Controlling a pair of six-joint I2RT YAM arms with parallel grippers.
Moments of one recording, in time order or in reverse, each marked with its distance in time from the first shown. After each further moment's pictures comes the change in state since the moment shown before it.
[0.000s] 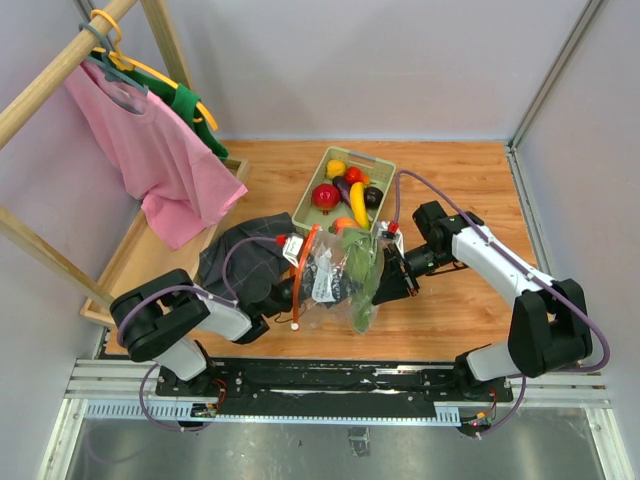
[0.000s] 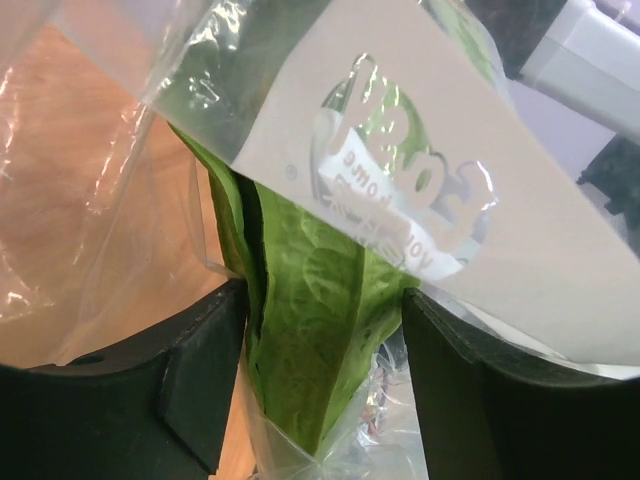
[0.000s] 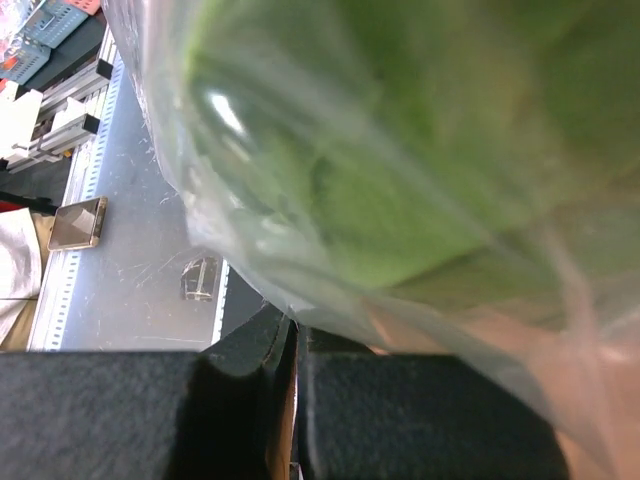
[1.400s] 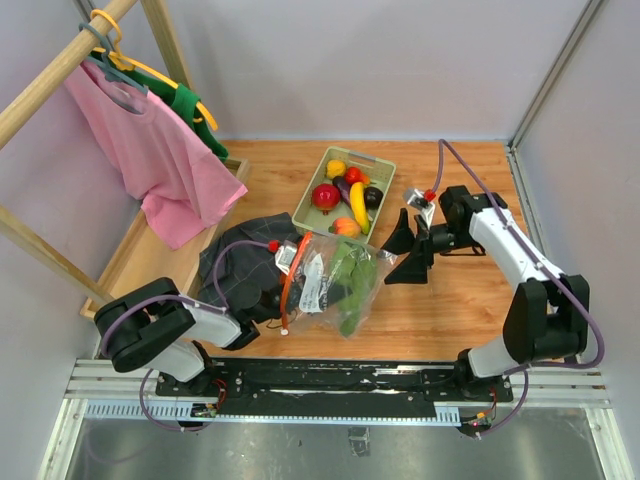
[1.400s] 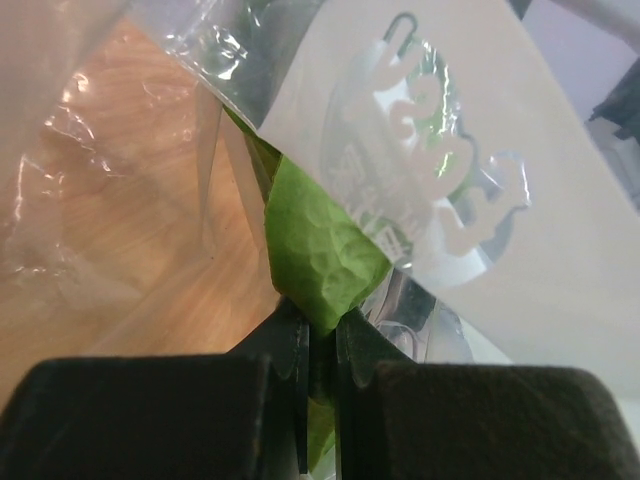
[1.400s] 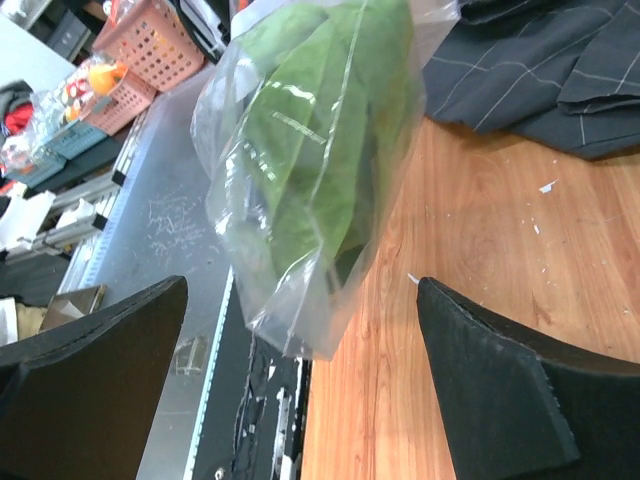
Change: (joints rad) left arm 0.006 -0.094 -0.084 -0.032 0.030 0.119; right arm -0.190 0.027 0.137 -0.139 -0.217 -0.127
